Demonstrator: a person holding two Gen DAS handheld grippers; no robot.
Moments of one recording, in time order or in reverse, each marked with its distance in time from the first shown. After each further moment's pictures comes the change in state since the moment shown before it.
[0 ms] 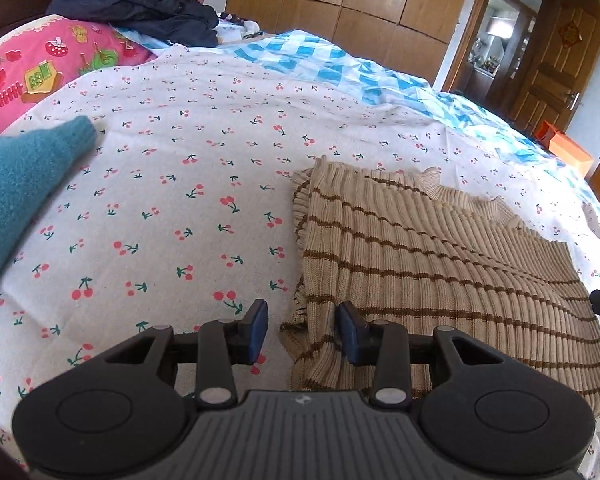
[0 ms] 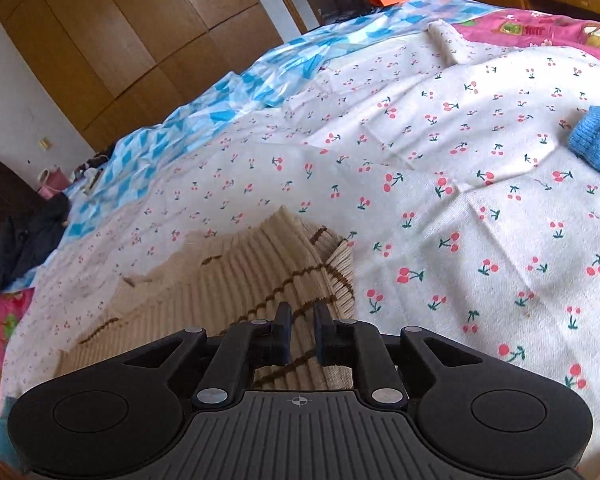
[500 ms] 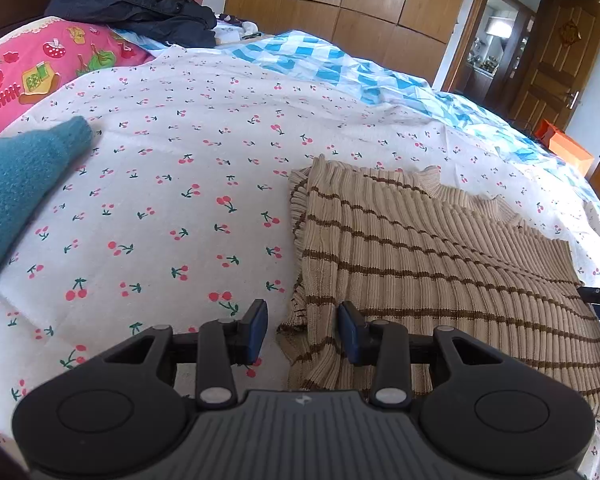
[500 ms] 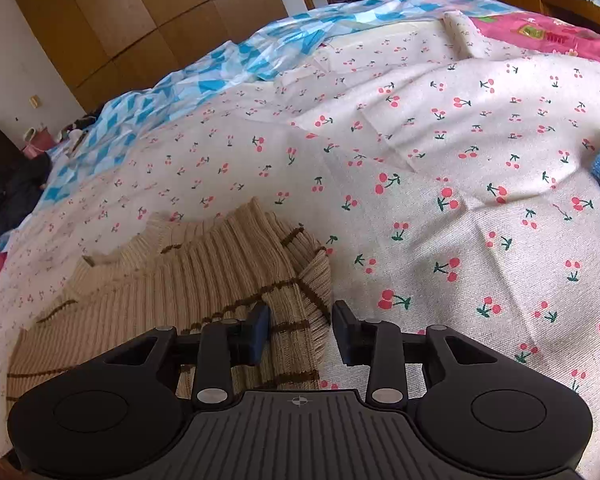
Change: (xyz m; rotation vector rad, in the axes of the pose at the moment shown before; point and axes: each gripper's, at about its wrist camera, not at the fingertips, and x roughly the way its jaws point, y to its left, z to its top) left arm 0.004 -0.002 -0.001 0.007 -0.006 0.002; right arm 0.025 -0.010 0.010 -0.059 0.087 -0.007
